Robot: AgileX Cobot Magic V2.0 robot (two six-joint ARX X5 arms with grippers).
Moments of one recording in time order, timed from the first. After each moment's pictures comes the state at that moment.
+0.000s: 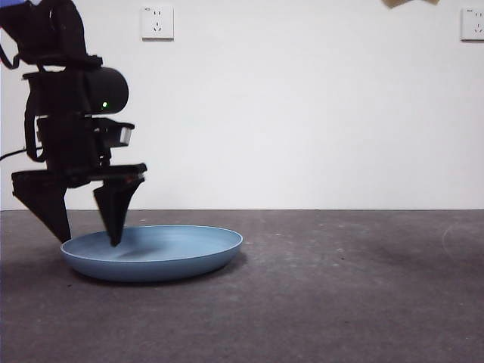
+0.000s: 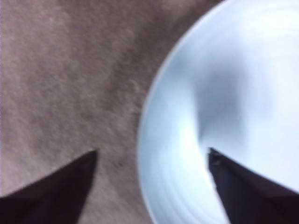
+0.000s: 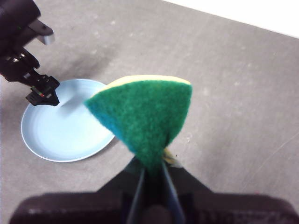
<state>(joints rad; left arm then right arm) -0.28 1.89 1.37 -0.77 0.01 -0.03 0.77 1.00 1.13 -0.73 0.31 0.11</state>
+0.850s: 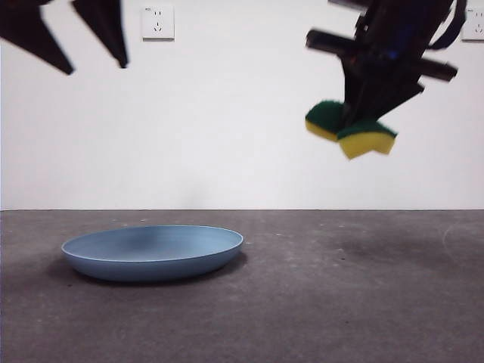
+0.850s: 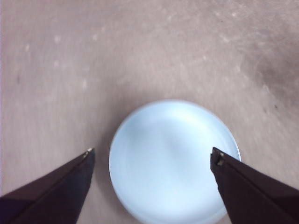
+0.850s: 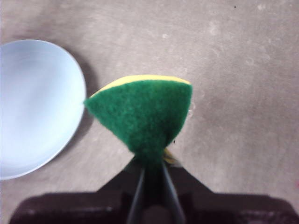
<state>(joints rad) -0.46 1.13 1.06 -0.59 -0.10 -0.09 0.50 1.43 1.13 -0.54 0.05 0.12</state>
